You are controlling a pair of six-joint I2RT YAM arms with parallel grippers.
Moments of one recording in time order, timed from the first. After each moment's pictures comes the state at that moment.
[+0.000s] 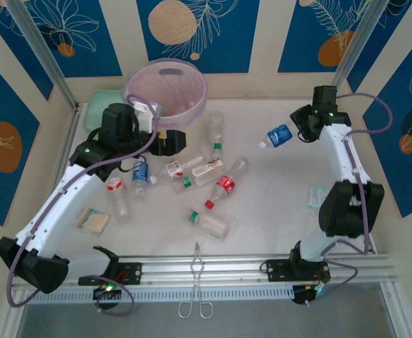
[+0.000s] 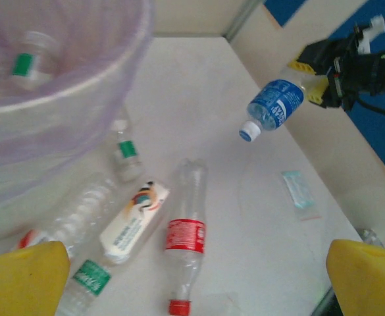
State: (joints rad) left arm -0.50 1.25 1.38 -0.65 0.37 -0.35; right arm -0.09 1.58 1.47 -0.72 -0.08 0.80
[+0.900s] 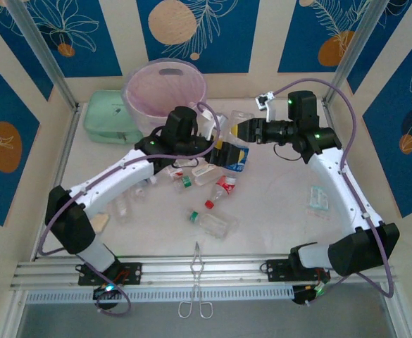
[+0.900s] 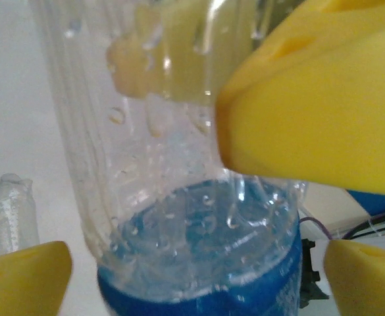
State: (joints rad) left arm -0.76 1.60 1.45 -0.29 0.61 -0.42; right arm 0.23 1.32 1.37 -0.63 -0.81 0.30
